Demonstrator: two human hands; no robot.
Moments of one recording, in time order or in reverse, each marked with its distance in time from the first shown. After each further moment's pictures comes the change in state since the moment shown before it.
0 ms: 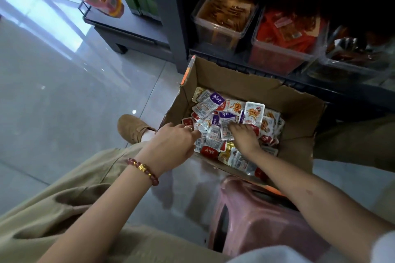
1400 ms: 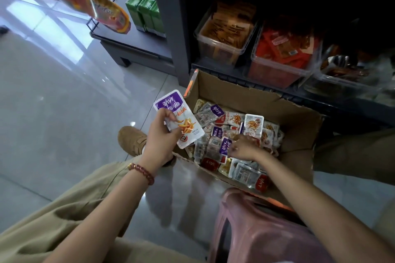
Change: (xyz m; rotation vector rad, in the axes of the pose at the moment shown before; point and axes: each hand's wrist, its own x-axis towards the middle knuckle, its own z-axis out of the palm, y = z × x) left_hand 0.004 -0.016 0.007 -1.398 0.627 -0.602; right_hand 0.002 -0.006 -0.049 0.358 -0.535 0.160
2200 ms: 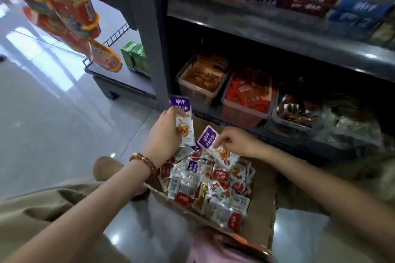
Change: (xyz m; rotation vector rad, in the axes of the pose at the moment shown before) left_hand 0.016 0.096 0.049 0.546 -0.007 0.186; right_hand -0.097 -0.024 -0.136 0.088 0.360 -0.376
